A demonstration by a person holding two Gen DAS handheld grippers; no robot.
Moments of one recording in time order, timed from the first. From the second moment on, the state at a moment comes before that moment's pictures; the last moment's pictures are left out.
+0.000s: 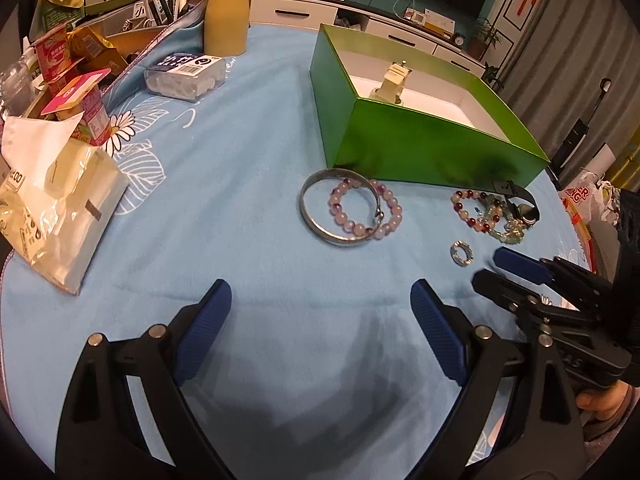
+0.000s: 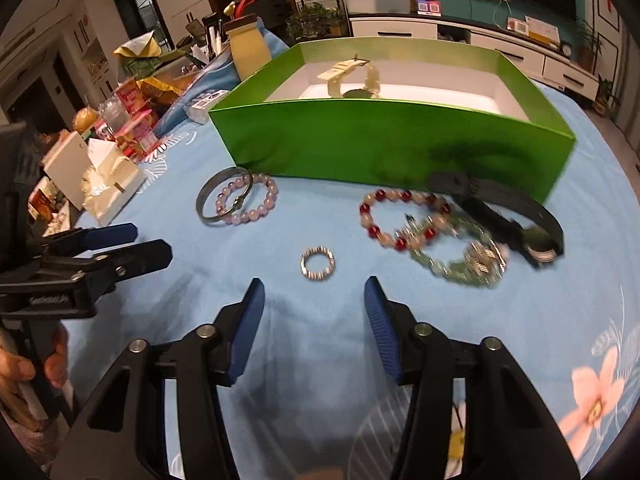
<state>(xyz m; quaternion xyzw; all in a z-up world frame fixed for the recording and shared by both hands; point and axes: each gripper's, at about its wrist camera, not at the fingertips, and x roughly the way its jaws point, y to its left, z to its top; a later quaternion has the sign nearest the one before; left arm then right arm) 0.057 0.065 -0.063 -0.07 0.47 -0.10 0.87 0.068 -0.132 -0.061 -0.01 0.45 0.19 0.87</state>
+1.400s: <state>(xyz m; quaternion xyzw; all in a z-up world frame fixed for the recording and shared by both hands) 0.132 0.068 -0.074 -0.07 0.49 -0.07 0.87 0.065 -0.140 -0.059 -0.02 0.44 0.19 0.88</state>
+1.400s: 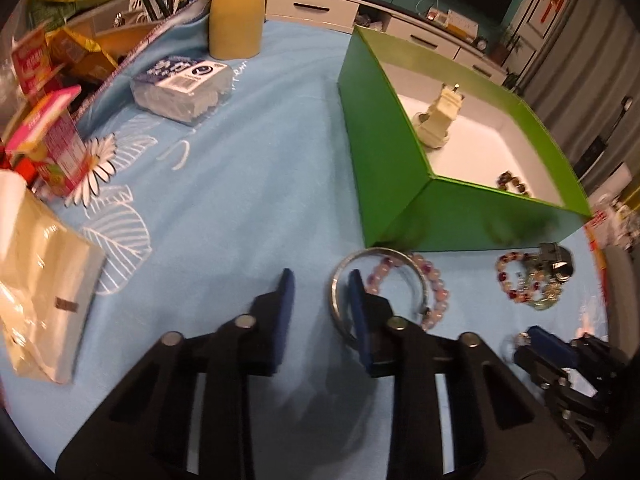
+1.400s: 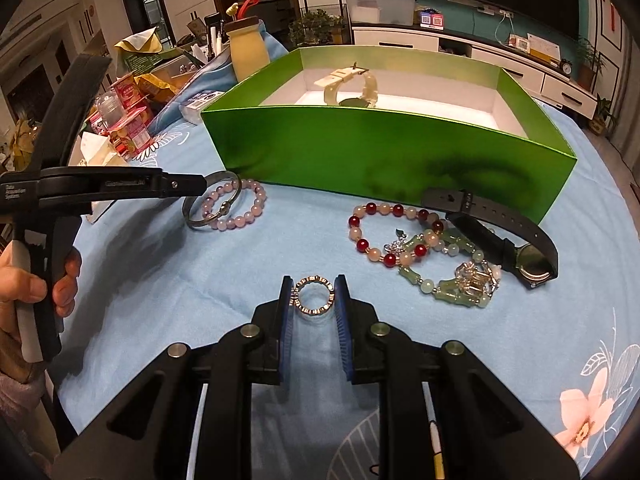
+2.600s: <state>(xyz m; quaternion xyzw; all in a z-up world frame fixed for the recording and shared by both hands) 0.086 0.039 -0.006 -0.07 0.42 -0.12 0.90 0.049 -0.163 -0.007 -0.02 0.38 0.15 0.91</state>
